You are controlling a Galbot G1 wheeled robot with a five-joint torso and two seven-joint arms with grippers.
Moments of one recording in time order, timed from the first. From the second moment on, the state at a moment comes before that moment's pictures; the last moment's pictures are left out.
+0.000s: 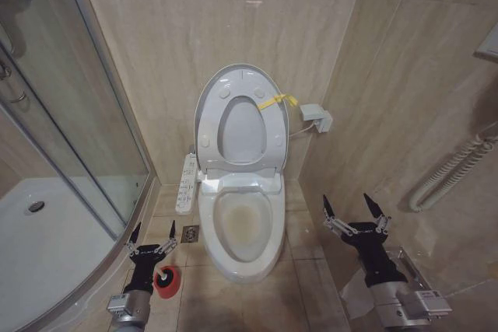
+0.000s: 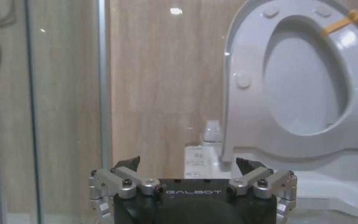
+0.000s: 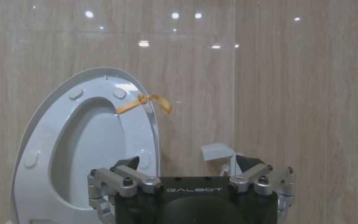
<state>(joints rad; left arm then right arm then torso) 1.60 -1.35 -0.54 -2.02 -0.19 -0.17 -0.09 -1.77 1.30 0.64 2.40 0.25 0.08 0.13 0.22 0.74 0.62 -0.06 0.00</state>
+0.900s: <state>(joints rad) 1.83 -1.37 -0.55 -2.46 -0.15 0.10 -0.08 -1.77 1.30 0.64 2.40 0.25 0.08 0.13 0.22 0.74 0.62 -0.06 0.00</state>
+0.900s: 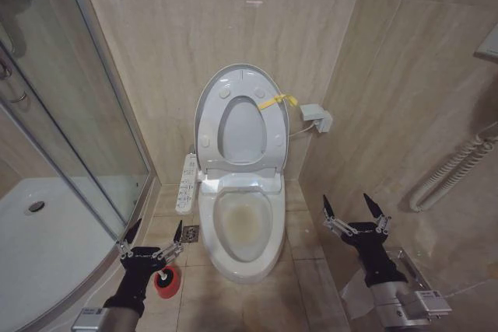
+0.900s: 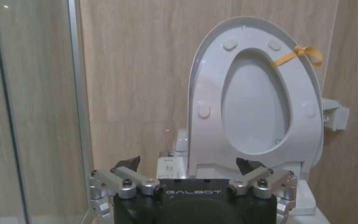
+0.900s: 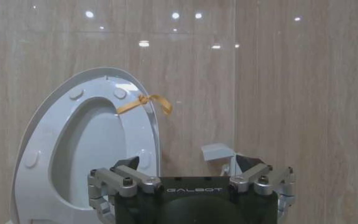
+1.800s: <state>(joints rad) 1.93 -1.40 -0.57 -2.50 -0.07 -0.01 -0.07 -1.77 1.30 0.64 2.40 0.25 0.08 0.13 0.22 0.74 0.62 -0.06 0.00</state>
